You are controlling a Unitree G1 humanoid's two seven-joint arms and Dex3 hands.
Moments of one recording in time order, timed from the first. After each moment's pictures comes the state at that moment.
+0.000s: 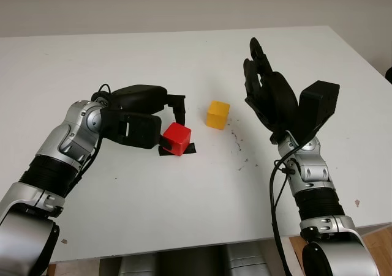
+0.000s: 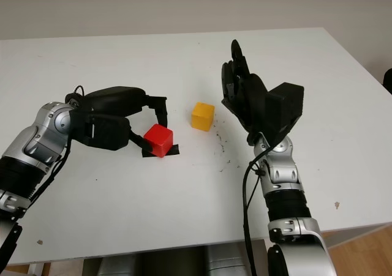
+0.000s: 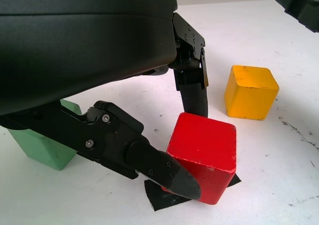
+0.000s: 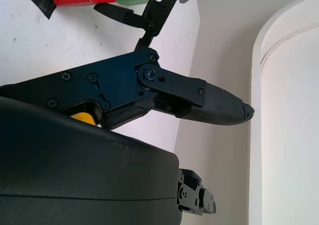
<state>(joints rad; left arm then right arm) -0.78 0.57 -0.33 0.43 0.52 -0.25 -0.55 -0.60 -0.18 -0.11 0.44 0.15 -0.03 0.25</state>
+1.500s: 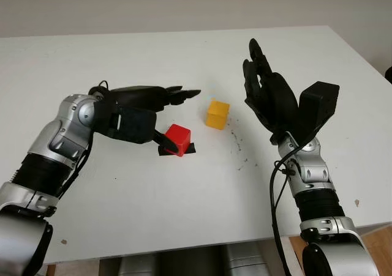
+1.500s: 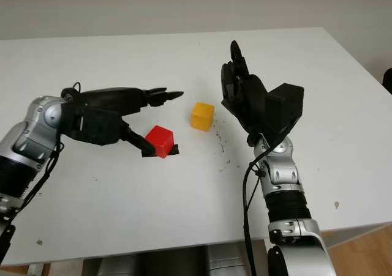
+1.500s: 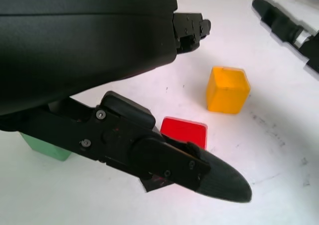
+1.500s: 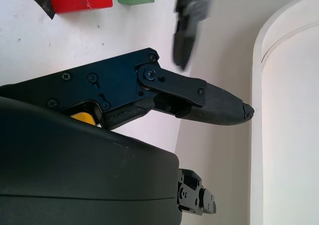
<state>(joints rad) -0.73 0.67 -0.19 0.18 0.26 -0.11 -0.82 -0.59 -0.18 -0.11 0.43 0.15 -0.03 0.25</state>
